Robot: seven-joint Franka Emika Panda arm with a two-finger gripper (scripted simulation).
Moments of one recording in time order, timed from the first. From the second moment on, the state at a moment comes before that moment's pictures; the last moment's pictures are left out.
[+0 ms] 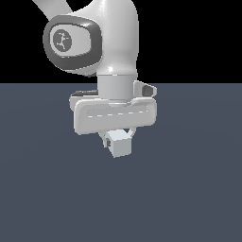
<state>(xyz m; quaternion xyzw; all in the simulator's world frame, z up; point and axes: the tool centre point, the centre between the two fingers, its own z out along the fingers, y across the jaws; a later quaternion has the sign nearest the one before) -0.009 -0.018 0.051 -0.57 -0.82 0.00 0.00</state>
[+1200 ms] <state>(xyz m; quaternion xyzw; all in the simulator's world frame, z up) 0.048 0.122 0.089 -0.62 -0.79 0.00 0.00</state>
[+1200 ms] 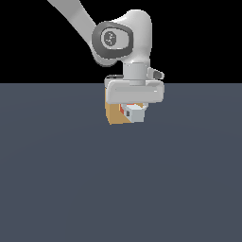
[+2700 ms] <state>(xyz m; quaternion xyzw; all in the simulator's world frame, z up) 0.034 0.198 0.092 -0.62 -0.79 0.00 0.00</state>
